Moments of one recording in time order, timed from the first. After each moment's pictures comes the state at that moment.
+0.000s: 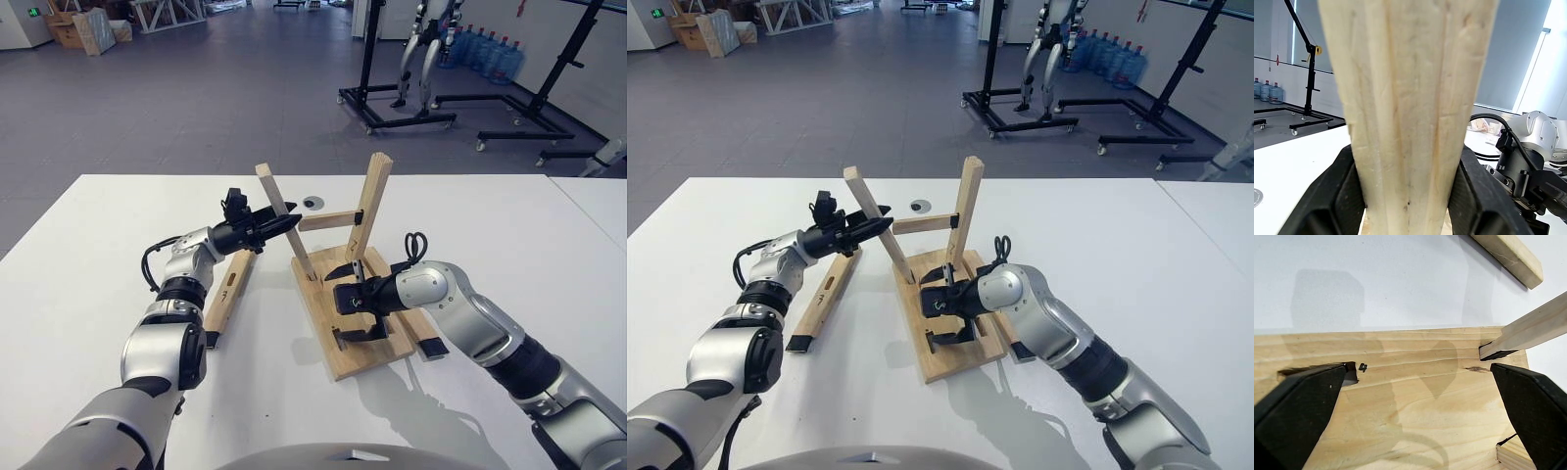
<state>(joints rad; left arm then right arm) -0.80 0.22 0.19 1.03 -0.37 -0.05 -1.45 -0.42 -0.65 0.57 -0.29 -0.24 0.39 1.08</state>
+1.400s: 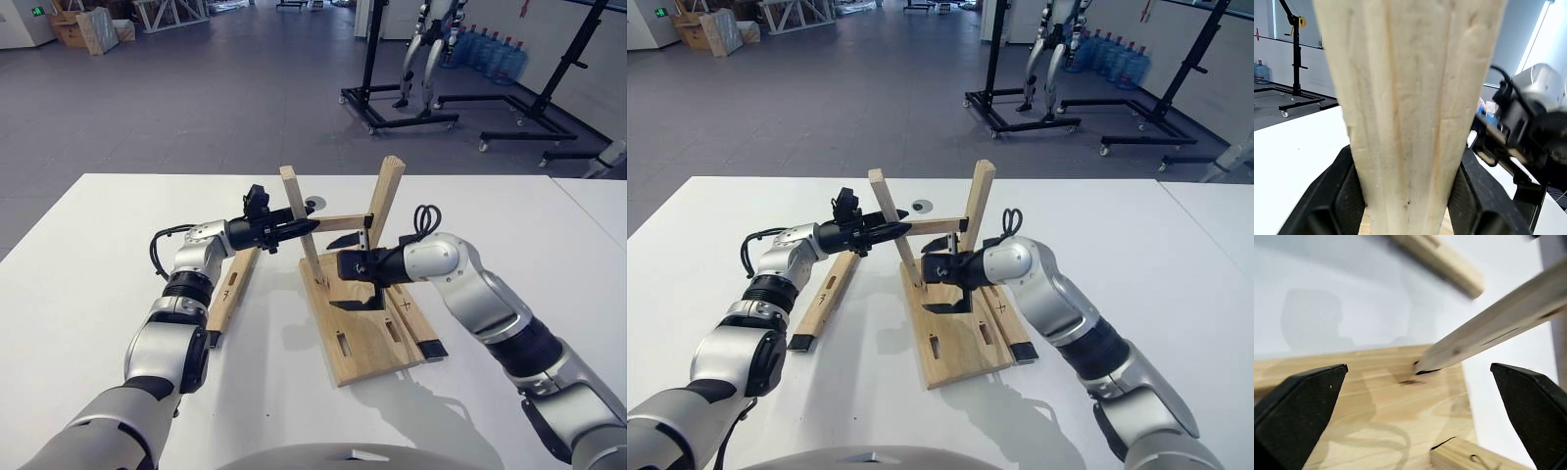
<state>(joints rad) -0.80 0.21 0.05 0.91 -0.35 0.06 -1.37 -0.53 -0.61 0.45 -0.29 -0.16 0.48 1.08</state>
